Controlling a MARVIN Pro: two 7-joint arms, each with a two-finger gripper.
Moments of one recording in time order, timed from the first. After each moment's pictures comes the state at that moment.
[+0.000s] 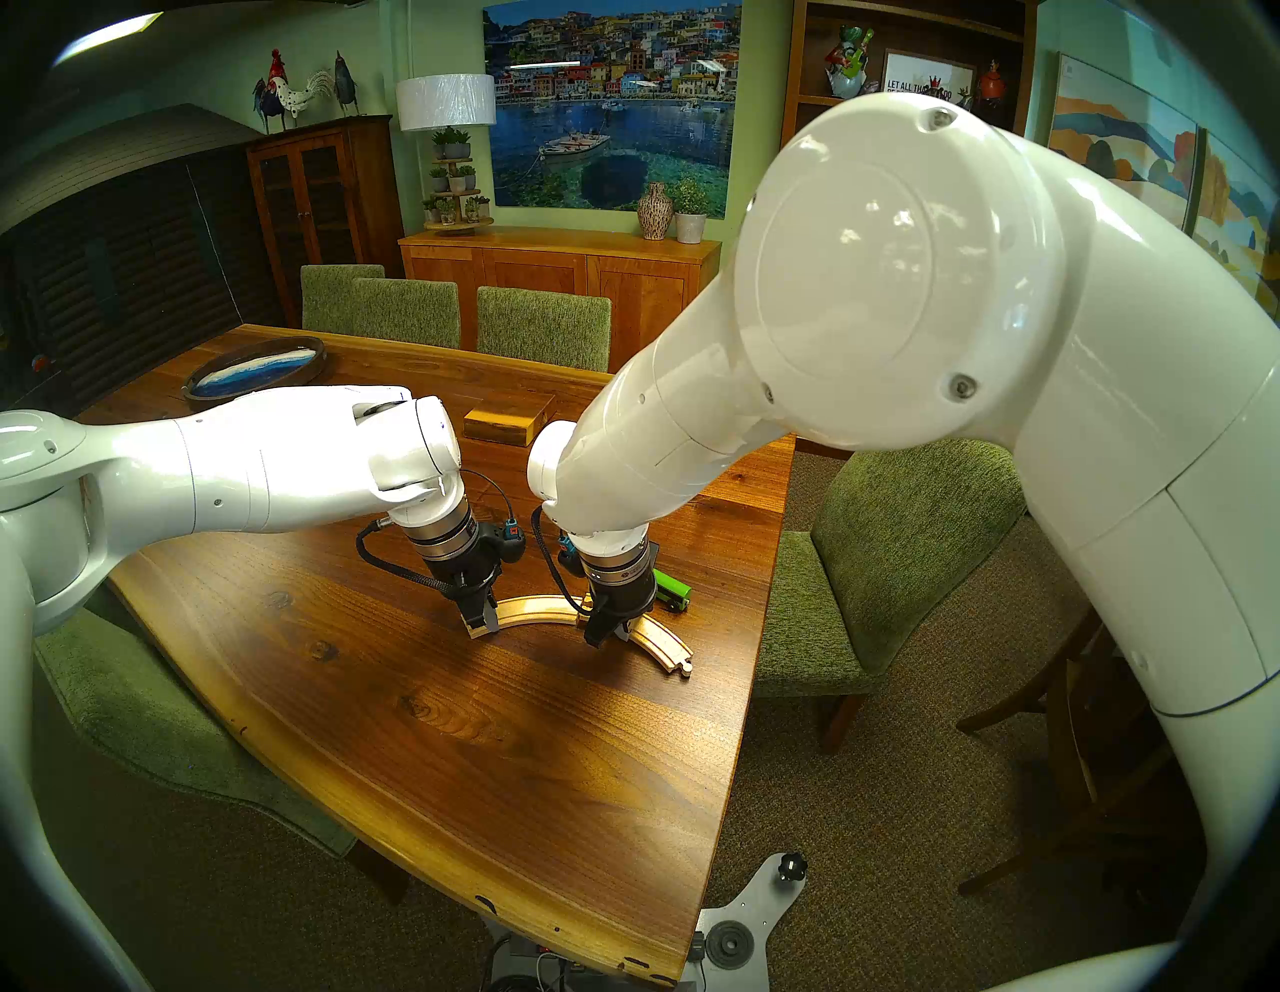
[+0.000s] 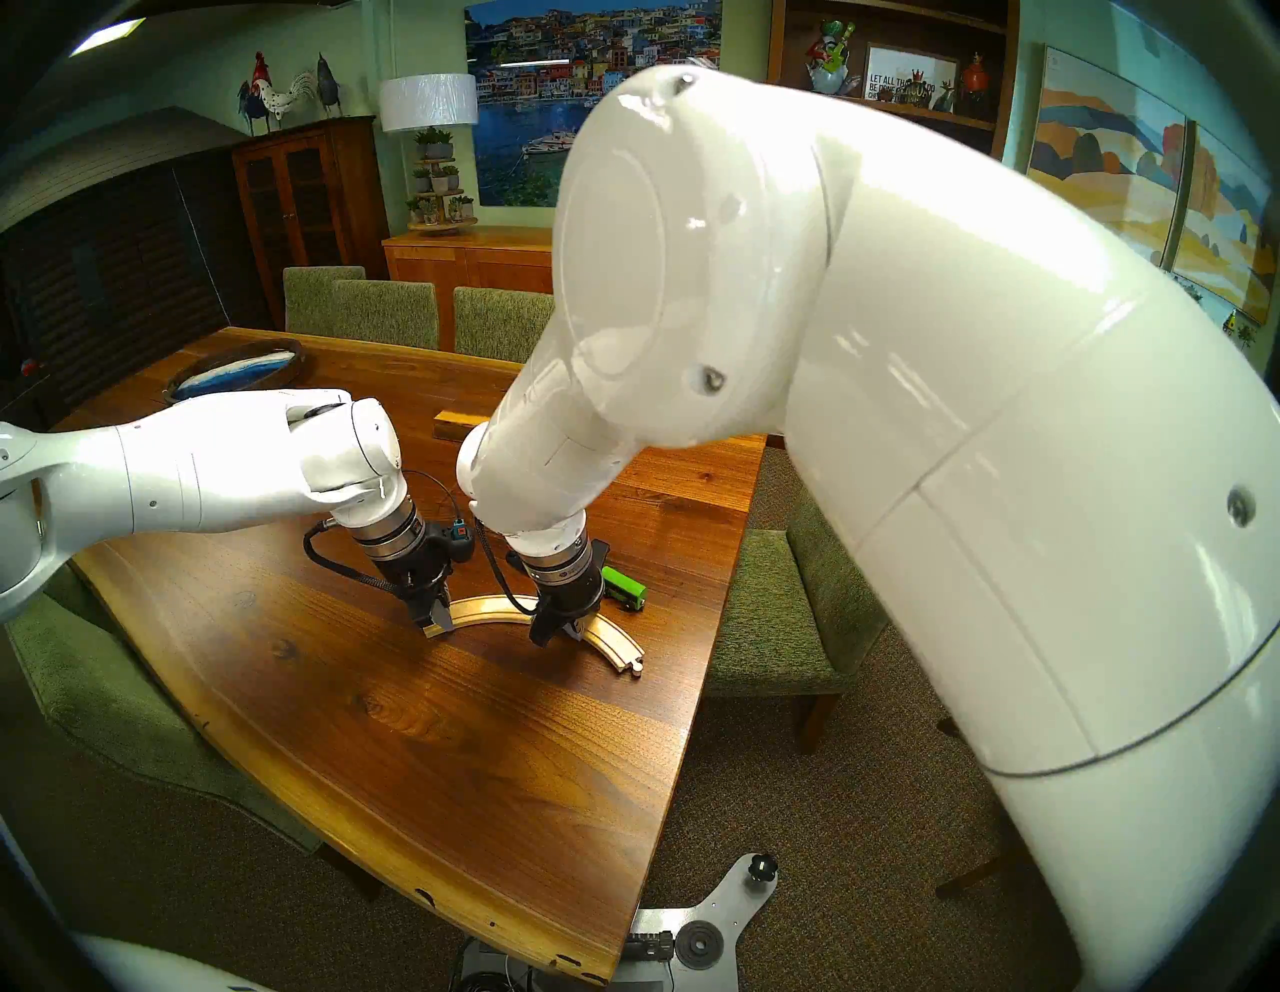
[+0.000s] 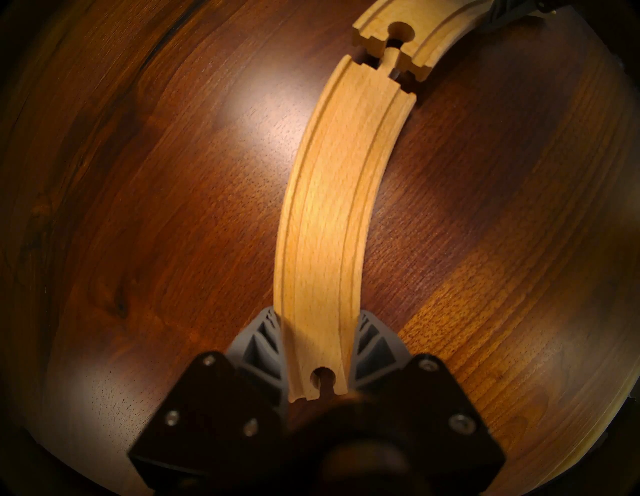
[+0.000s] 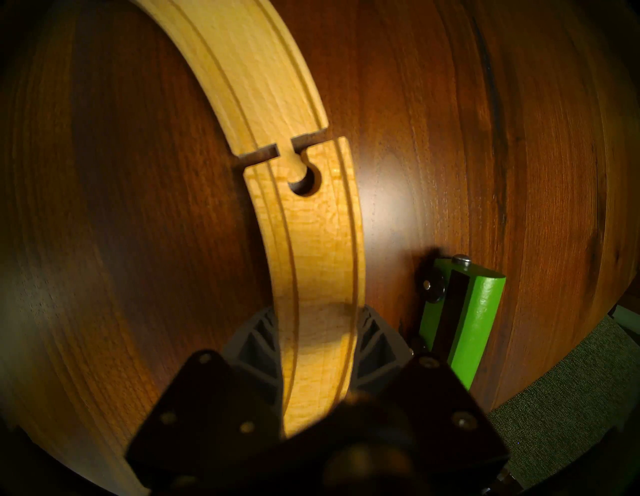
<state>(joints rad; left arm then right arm) 0.06 -0.80 0.34 -1.33 -0.67 0.73 -0.80 0.37 -2.01 -1.31 -1.16 2.40 0.68 0.16</state>
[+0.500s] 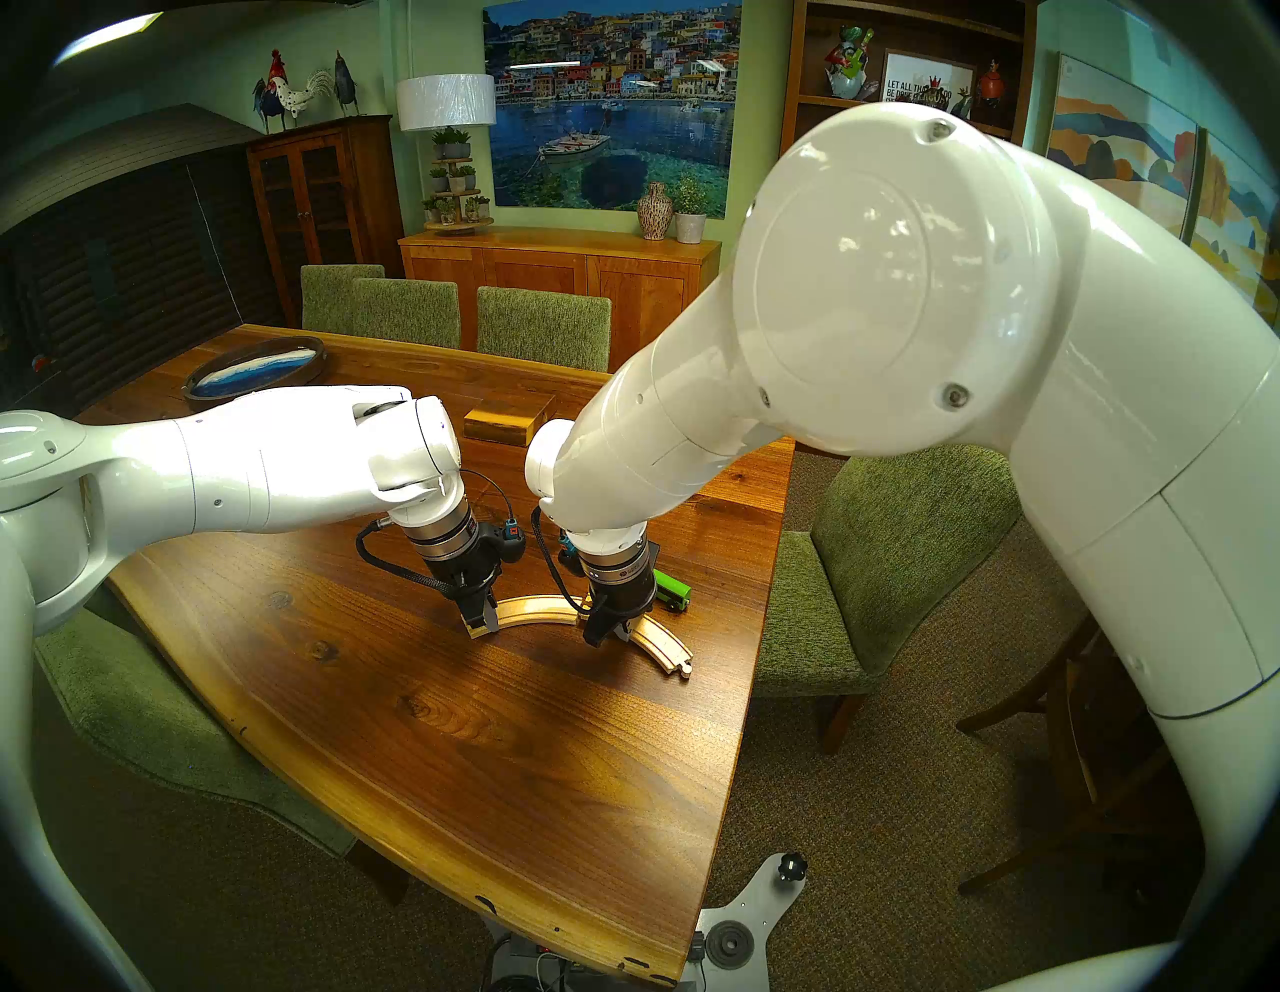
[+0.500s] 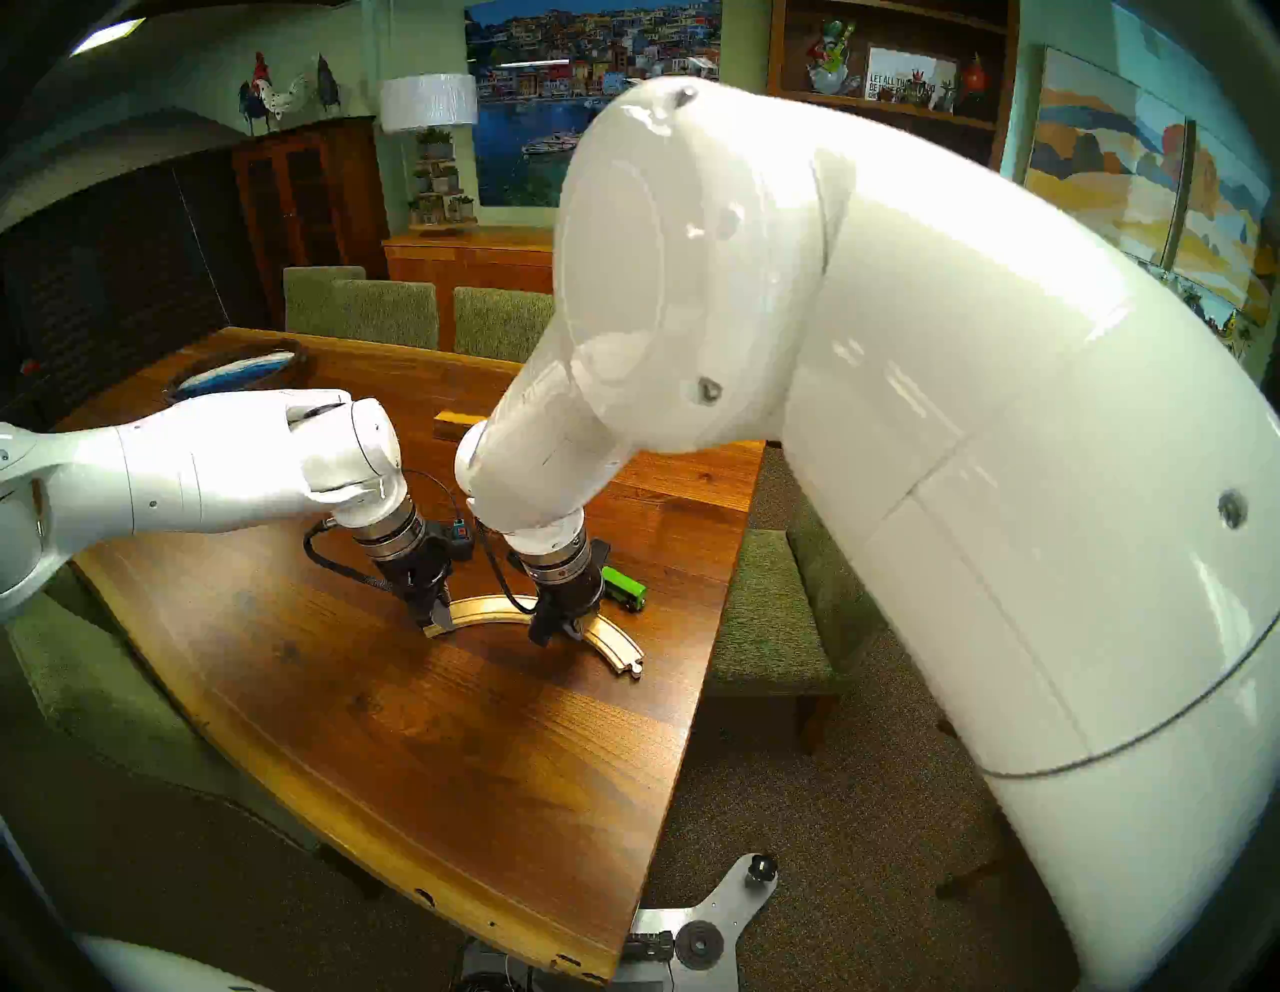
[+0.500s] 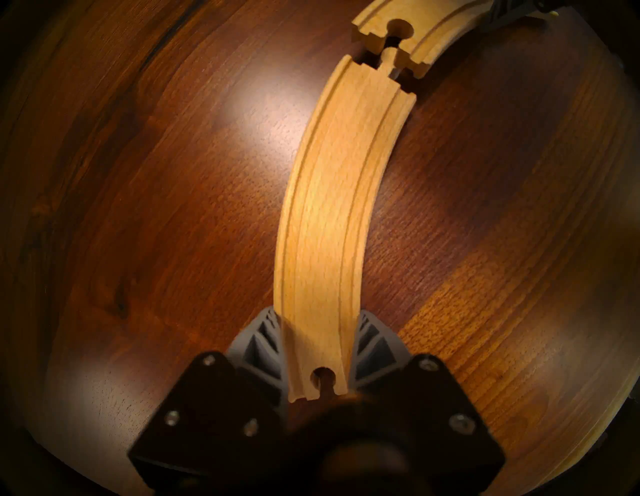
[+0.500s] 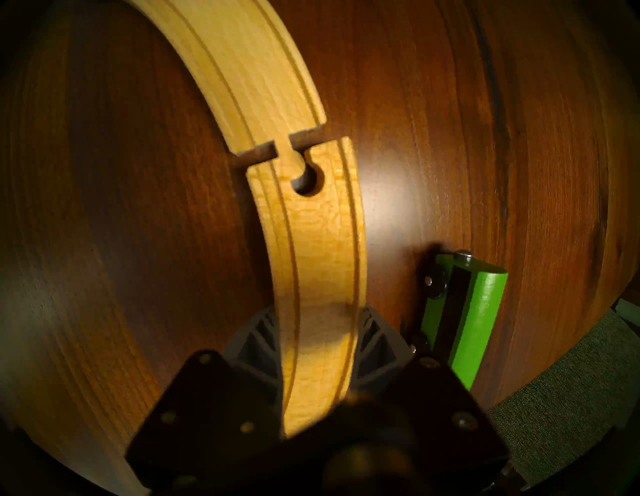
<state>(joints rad) 0.06 -0.80 0.34 -1.33 -0.66 0.73 -0.81 0.36 -2.01 -1.30 -1.14 2.42 0.71 0.15</state>
